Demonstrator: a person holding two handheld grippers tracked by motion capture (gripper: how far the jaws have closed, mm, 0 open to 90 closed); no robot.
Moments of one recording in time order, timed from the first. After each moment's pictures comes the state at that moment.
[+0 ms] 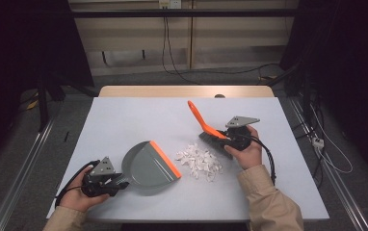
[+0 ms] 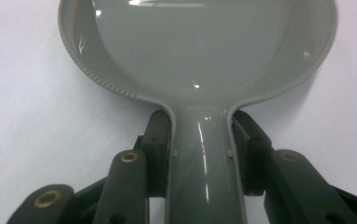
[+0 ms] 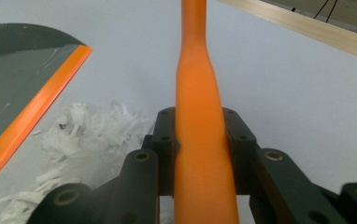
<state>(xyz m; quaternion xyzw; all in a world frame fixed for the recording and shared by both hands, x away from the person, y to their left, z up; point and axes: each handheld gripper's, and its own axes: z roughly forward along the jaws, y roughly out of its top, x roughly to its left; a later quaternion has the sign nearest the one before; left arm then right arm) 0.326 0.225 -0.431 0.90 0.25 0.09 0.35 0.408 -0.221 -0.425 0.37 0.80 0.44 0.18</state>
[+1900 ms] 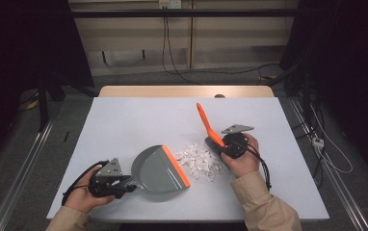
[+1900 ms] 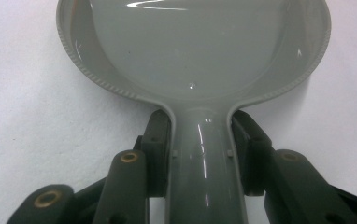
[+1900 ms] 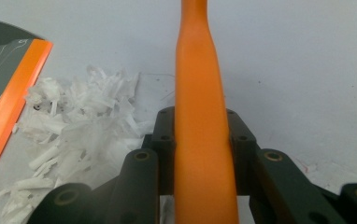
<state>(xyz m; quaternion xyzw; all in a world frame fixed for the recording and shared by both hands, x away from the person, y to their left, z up) 0.326 0.207 -0.432 0.91 0.21 0.06 0.36 0.375 -0.198 -0.422 0.49 0.78 0.34 0.21</state>
